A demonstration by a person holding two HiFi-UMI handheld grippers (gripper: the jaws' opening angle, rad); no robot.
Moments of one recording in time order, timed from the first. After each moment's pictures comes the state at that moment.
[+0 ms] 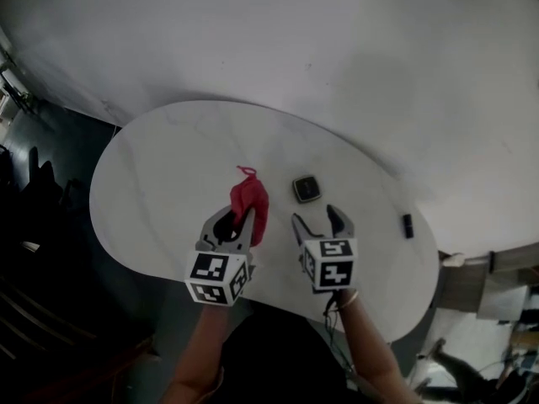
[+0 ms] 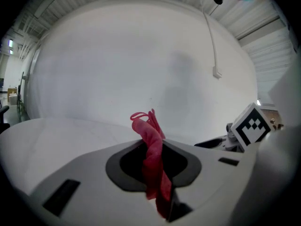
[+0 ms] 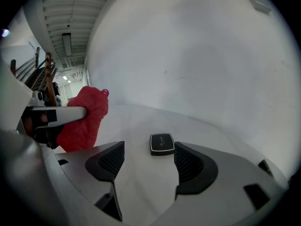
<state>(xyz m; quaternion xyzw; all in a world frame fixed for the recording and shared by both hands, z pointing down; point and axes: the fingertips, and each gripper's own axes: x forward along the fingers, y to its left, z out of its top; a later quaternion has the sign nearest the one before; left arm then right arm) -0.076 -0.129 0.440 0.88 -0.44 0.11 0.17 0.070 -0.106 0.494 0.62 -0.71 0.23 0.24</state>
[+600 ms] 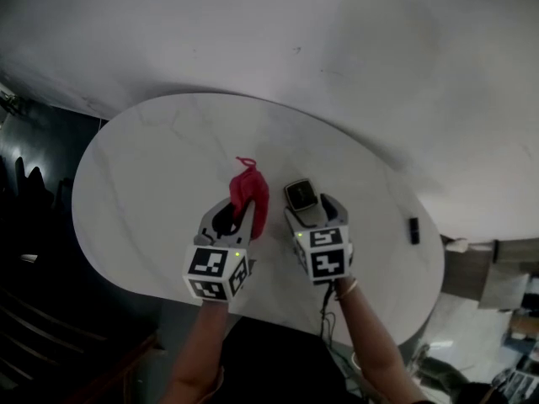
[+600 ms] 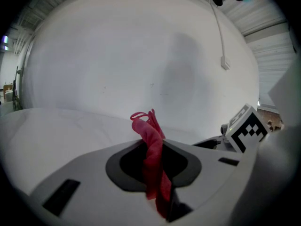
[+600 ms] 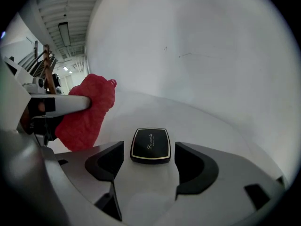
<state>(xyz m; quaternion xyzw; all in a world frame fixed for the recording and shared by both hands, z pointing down) -0.038 -0.184 0.481 0.87 -0.42 0.14 0.20 0.081 -0.157 0.547 0.59 -0.71 0.27 0.29</state>
